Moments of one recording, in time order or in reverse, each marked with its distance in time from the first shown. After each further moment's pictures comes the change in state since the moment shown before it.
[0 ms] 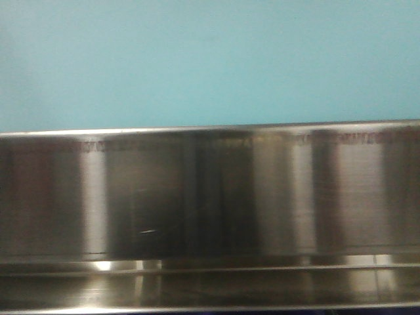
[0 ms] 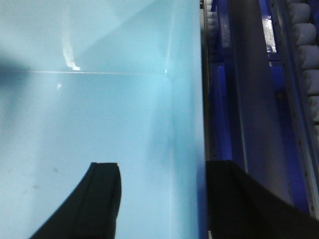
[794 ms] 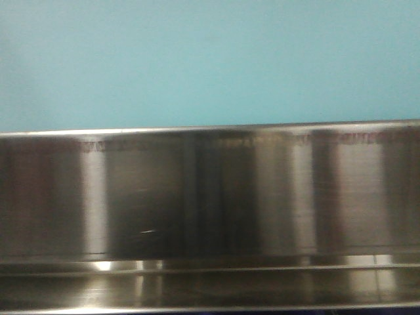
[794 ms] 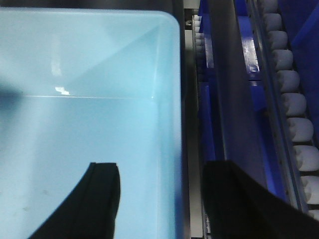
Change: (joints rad) left arm 0.000 0.000 0.000 -0.001 0.000 0.000; right arm 0.000 0.000 -0.023 -0.068 0.000 0.000
